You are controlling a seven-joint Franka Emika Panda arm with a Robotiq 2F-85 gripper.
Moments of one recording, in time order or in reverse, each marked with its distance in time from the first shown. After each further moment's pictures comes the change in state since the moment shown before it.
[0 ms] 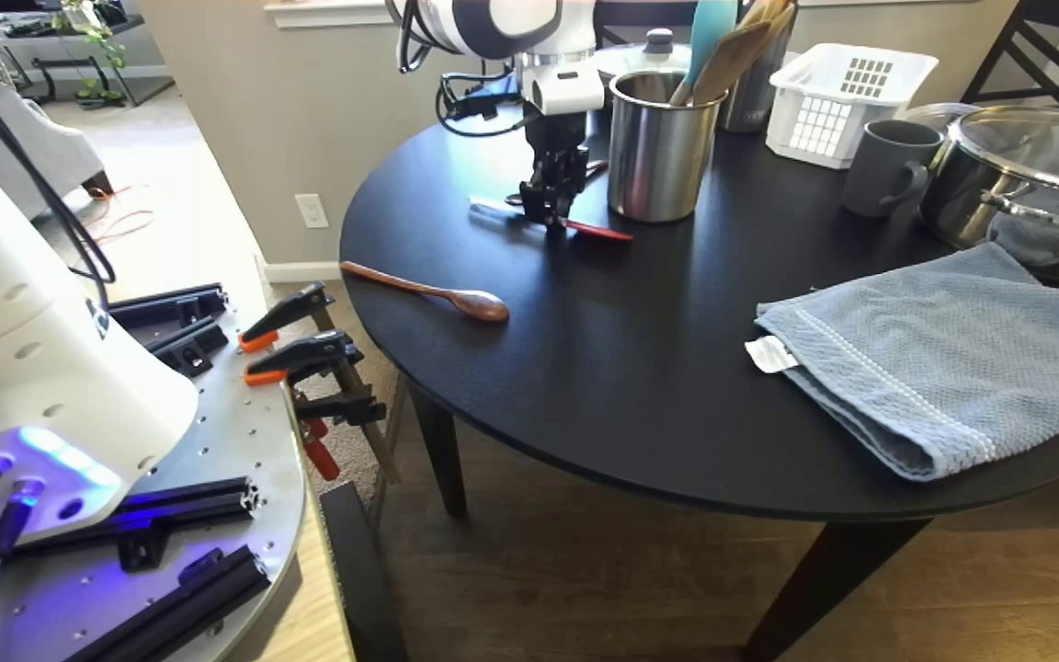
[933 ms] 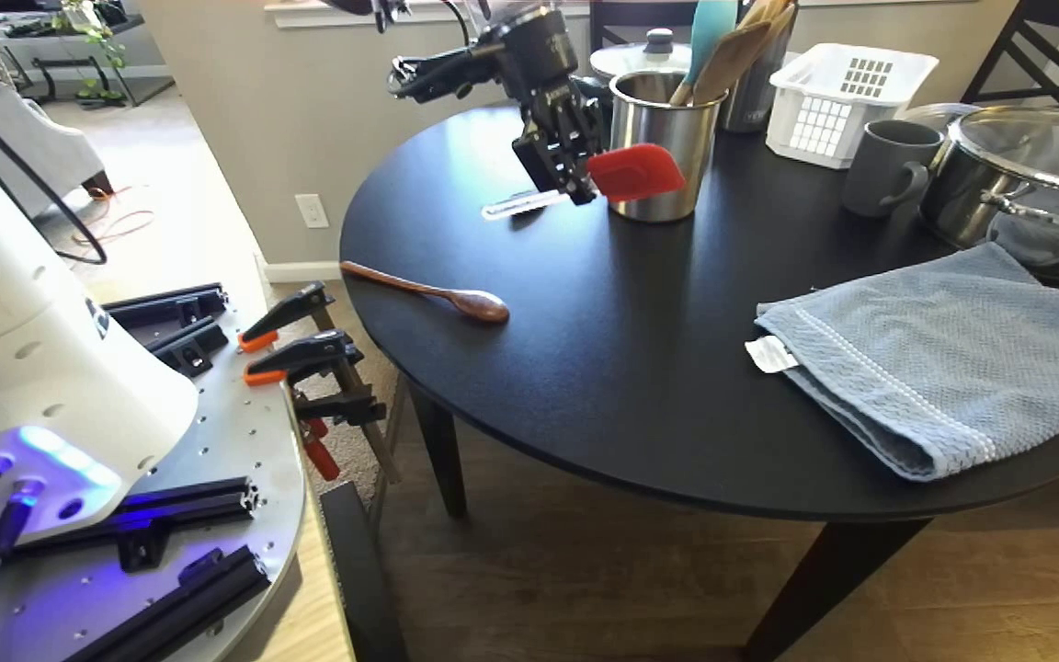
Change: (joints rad) arm 0.348 -0.343 -0.463 -0.234 -0.926 -0.143 0.716
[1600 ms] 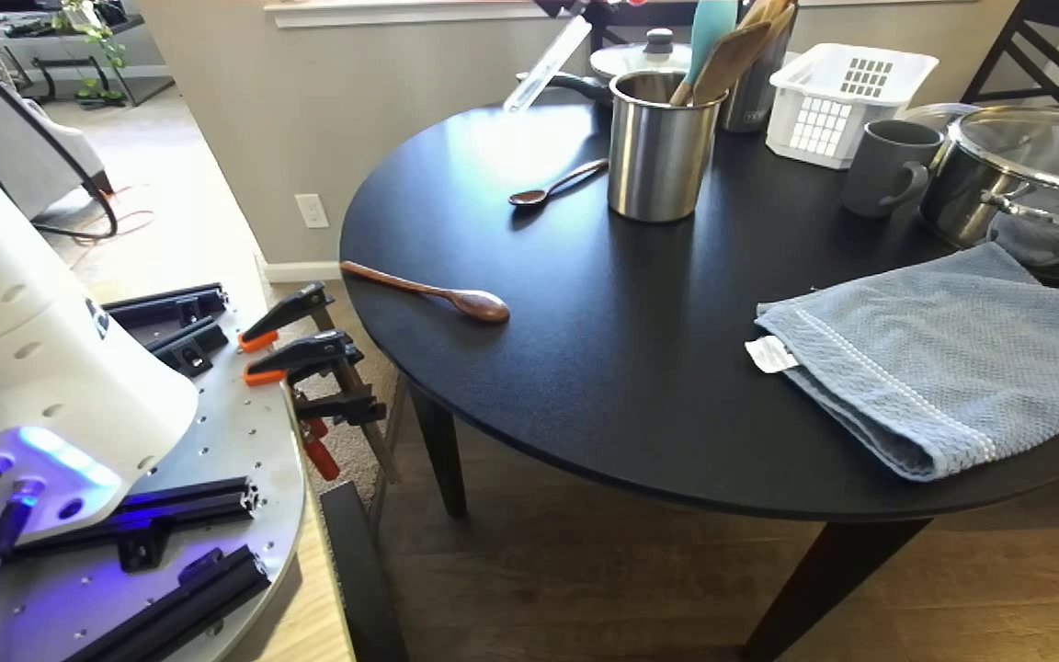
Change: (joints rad) arm -0.384 -0.274 0.587 0.047 -0.274 -0.351 0.166
